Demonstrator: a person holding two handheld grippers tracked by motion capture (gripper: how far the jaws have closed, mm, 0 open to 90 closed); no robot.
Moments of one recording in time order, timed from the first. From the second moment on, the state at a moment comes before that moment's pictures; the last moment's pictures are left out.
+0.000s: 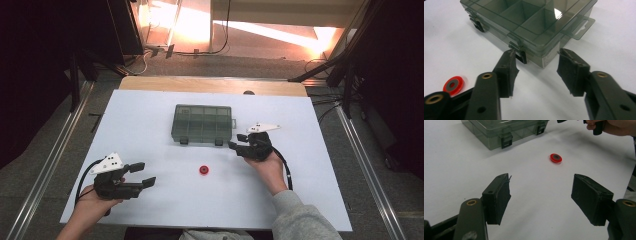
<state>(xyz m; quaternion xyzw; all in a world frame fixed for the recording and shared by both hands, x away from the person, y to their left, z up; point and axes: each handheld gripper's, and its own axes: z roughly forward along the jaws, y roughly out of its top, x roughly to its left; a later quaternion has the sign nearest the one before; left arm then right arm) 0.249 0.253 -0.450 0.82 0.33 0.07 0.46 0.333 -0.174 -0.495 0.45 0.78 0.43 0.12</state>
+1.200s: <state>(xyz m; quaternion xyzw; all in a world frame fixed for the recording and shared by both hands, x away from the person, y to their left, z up) 0.249 0.253 -0.450 0.82 0.33 0.07 0.46 0.339 -0.168 -0.505 0.47 0.78 0.41 0.10</state>
